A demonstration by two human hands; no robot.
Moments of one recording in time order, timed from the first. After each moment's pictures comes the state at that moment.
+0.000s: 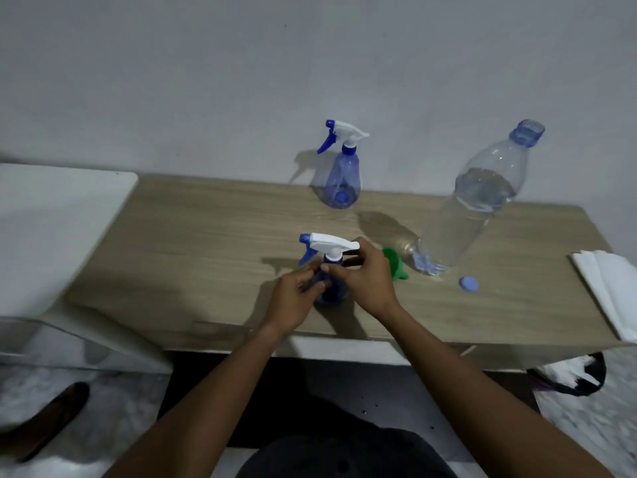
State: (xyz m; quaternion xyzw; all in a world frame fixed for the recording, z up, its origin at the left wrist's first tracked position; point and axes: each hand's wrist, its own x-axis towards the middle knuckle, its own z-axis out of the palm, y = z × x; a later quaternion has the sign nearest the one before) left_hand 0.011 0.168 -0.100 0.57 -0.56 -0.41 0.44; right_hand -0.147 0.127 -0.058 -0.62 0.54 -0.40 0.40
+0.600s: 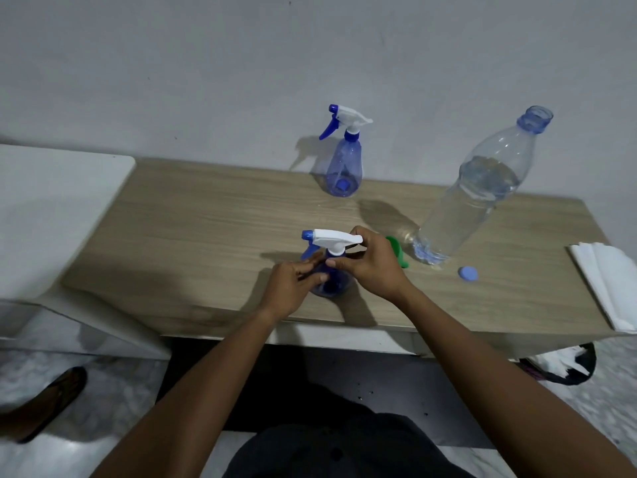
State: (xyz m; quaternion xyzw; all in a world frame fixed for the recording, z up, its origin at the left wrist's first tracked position) left_hand 0.024 0.166 -0.111 0.56 -0.57 -0.45 0.40; right_hand -0.166 0.114 -0.060 -0.68 0.49 -0.32 0.43
